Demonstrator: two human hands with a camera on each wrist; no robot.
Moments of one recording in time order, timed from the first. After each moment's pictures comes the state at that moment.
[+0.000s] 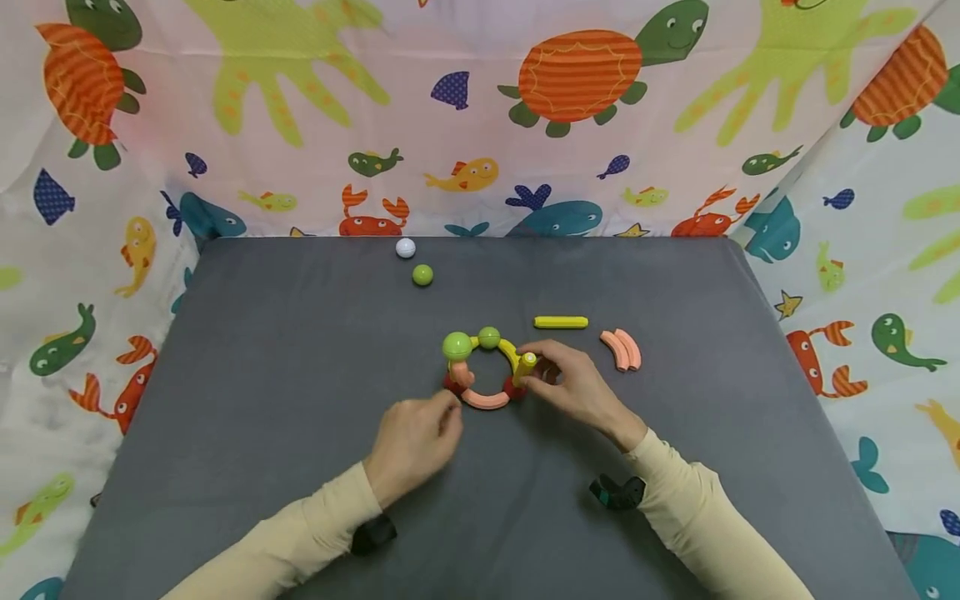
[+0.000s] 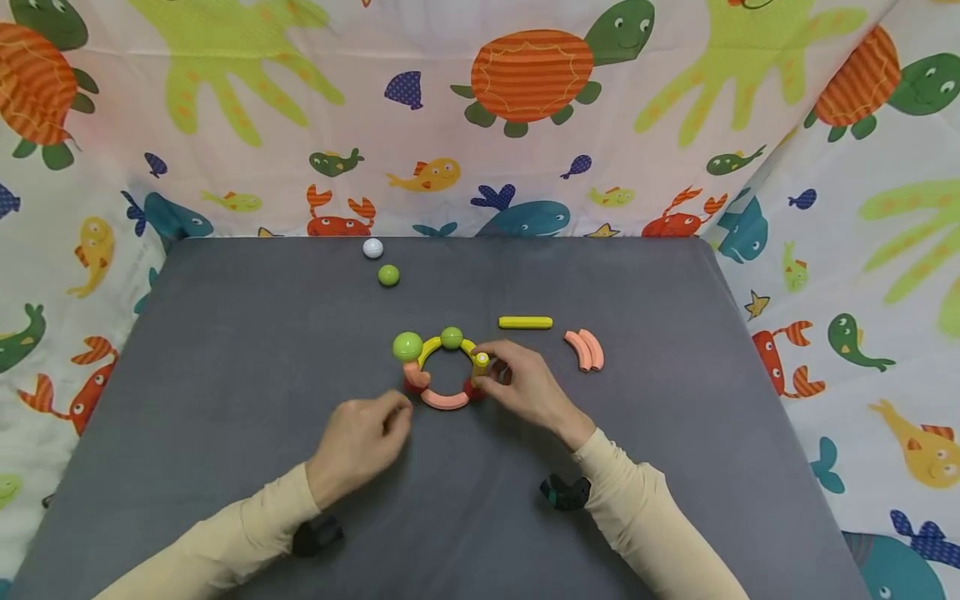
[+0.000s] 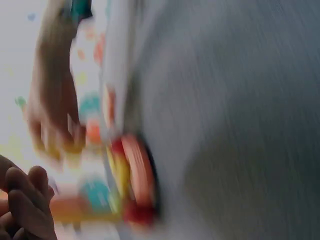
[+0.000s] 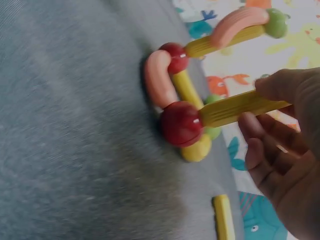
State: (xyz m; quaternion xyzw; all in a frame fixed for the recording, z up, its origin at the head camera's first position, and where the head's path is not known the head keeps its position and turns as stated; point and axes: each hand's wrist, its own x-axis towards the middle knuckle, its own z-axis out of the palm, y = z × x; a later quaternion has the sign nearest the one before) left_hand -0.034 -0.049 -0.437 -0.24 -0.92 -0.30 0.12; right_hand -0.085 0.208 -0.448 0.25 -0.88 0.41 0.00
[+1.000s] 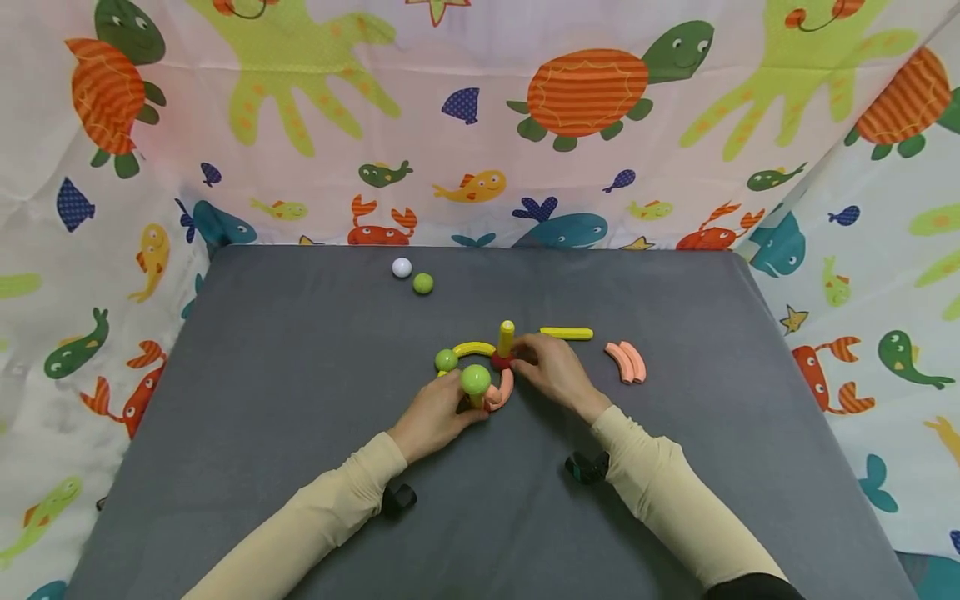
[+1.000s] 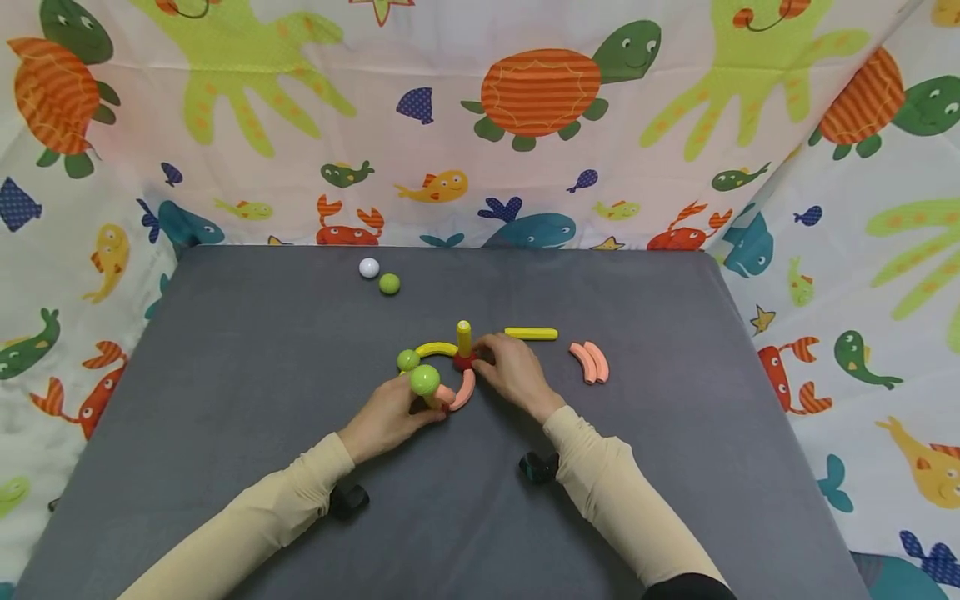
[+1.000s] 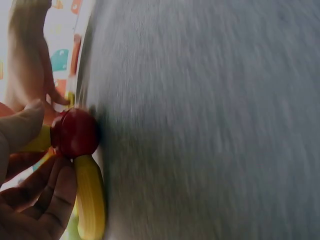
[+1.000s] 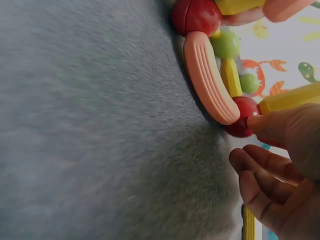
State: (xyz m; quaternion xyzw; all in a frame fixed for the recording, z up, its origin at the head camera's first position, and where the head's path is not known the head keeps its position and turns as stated) left_hand -0.084 -0.043 -0.476 -0.27 -0.90 -0.33 -0.03; right_hand -0.129 0.184 -0.472 0.17 -0.93 0.32 -0.03
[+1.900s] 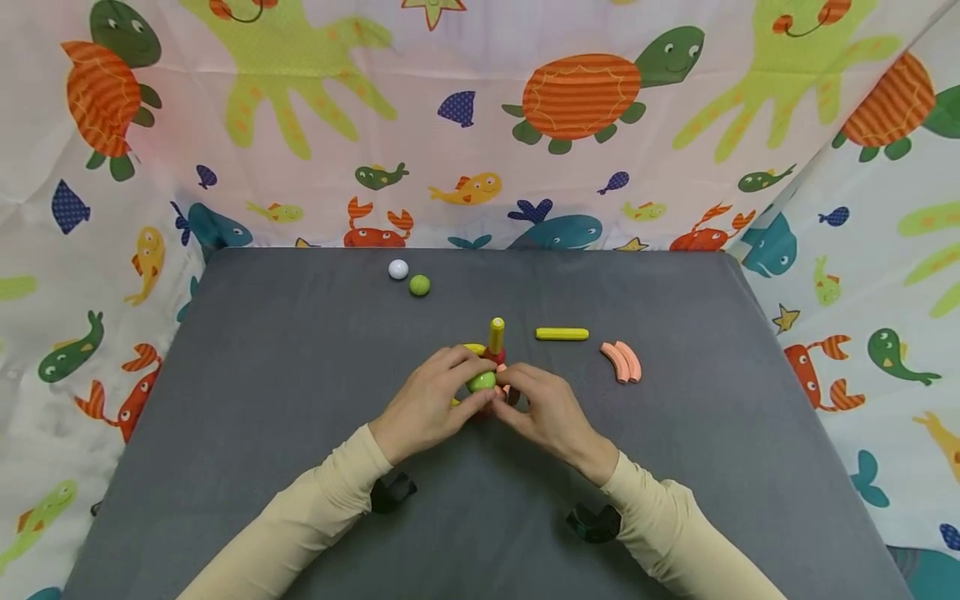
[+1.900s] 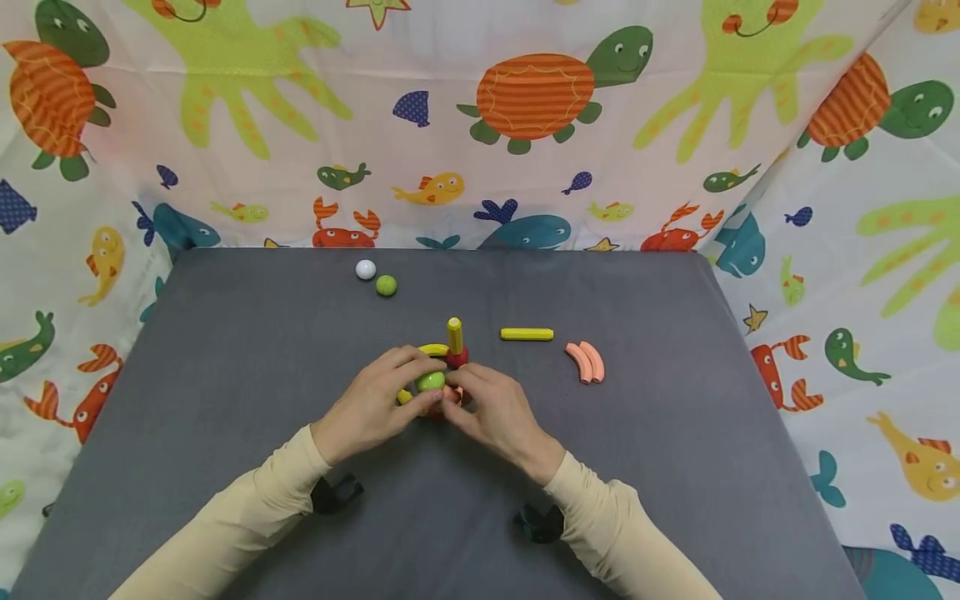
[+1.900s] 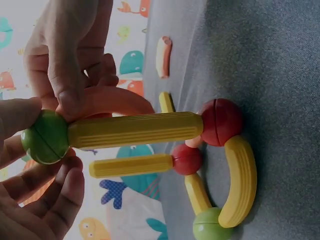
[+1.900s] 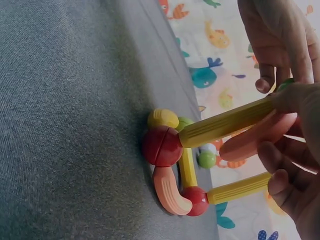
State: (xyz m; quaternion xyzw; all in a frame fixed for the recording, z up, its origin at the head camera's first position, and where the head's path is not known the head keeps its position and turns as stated) left_hand -0.076 -0.045 -0.402 -0.36 -0.87 -0.32 0.09; right_hand -0.066 0.160 -0.433 0.33 -0.87 0.33 0.16
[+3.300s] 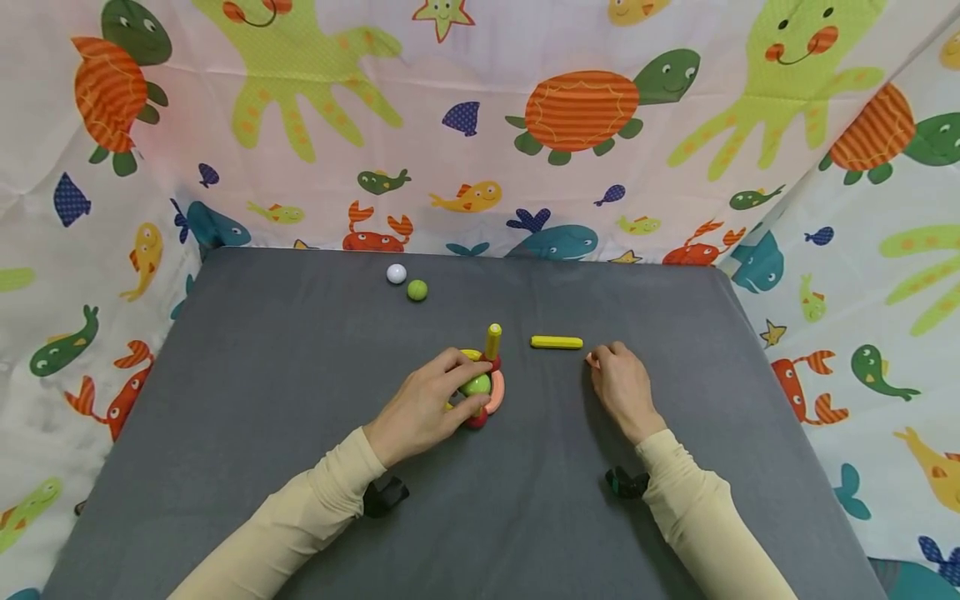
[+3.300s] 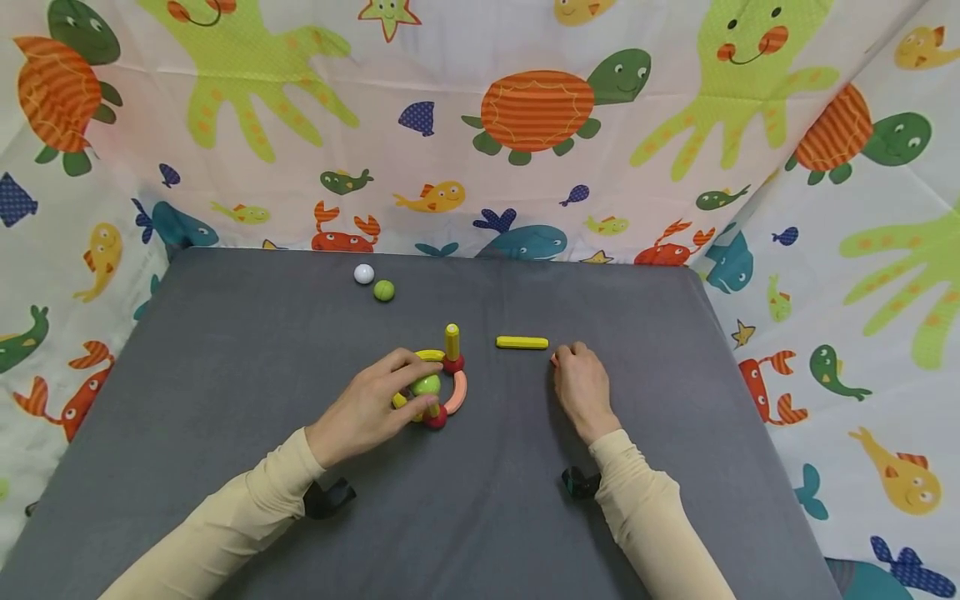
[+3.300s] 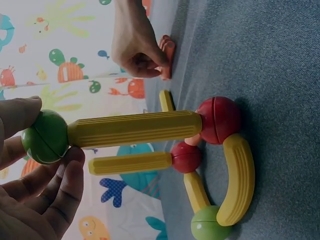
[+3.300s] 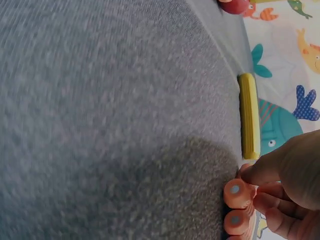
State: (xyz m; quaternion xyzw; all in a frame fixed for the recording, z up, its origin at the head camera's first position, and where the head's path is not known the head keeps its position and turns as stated) left_hand -0.072 -0.049 -0.401 -0.32 -0.87 -0.36 0.04; right_hand -0.112 0.273 -0.481 0.10 -0.97 0.11 0.17
